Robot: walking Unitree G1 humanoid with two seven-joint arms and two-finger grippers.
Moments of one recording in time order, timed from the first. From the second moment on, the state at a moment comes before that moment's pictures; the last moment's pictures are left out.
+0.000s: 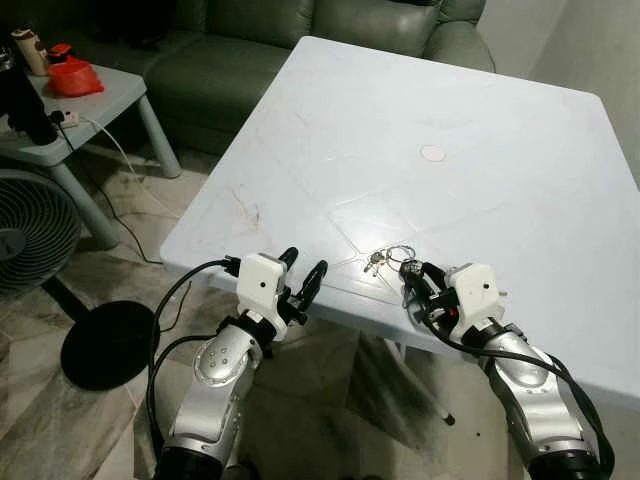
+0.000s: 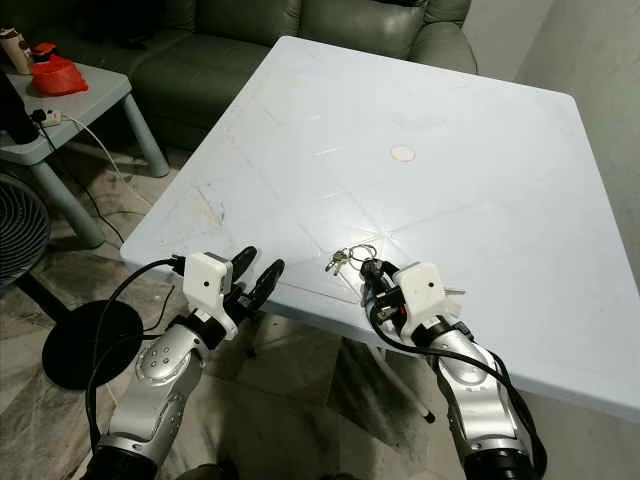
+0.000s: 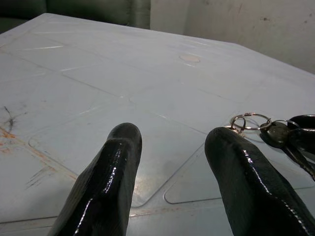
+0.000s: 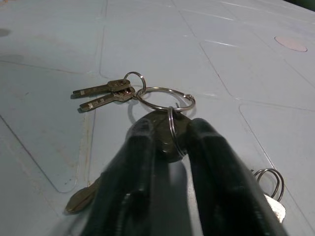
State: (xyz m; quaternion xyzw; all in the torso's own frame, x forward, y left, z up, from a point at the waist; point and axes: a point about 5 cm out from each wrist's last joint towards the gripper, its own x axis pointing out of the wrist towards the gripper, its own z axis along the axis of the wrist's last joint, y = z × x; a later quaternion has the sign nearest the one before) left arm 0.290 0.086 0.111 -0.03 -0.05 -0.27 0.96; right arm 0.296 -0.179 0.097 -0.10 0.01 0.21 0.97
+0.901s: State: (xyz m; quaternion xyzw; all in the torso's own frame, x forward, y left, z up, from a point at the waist) left arm 0.291 0.085 0.111 -0.03 -0.05 -0.27 0.96; right arm 0.298 -0.180 0.099 -0.10 0.01 0.19 0.98
